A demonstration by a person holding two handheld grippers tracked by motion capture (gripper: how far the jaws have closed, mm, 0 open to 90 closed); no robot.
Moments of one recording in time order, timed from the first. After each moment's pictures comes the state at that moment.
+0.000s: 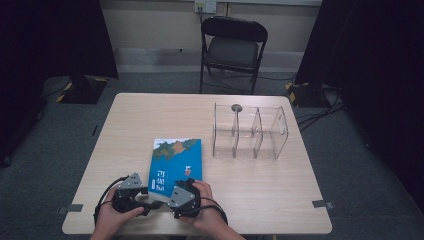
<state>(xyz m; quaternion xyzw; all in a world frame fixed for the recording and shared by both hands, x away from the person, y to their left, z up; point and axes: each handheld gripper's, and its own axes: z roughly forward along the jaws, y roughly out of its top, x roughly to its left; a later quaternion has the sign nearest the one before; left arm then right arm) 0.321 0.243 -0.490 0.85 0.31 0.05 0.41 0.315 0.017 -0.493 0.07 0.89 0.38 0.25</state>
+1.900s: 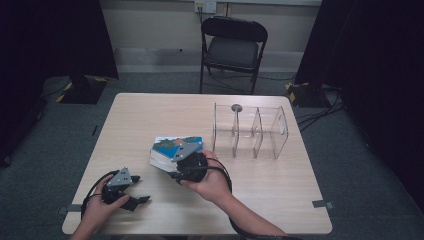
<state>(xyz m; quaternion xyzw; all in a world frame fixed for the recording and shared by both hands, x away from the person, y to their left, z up) 0.344 0.285 -0.501 0.88 0.26 0.12 0.38 0.364 0.006 -0.380 0.17 0.90 0.39 0.11</state>
